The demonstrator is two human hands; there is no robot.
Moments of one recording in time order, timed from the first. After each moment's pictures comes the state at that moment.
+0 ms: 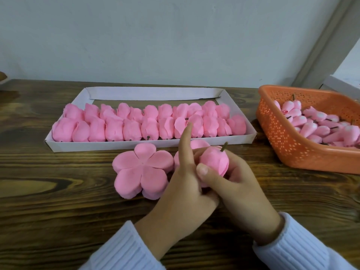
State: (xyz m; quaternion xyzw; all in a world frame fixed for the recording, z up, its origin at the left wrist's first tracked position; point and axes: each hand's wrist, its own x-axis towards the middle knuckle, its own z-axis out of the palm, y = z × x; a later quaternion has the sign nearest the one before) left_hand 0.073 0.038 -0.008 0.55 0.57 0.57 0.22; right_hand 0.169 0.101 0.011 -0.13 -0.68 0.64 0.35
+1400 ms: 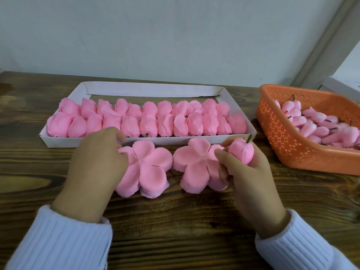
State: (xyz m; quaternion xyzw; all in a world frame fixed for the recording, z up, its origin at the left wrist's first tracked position) left_hand -0.024 0.008 0.027 0.35 0.89 0.30 0.03; right_hand 0.174 0.121 0.003 -0.29 -0.63 0.56 0.45
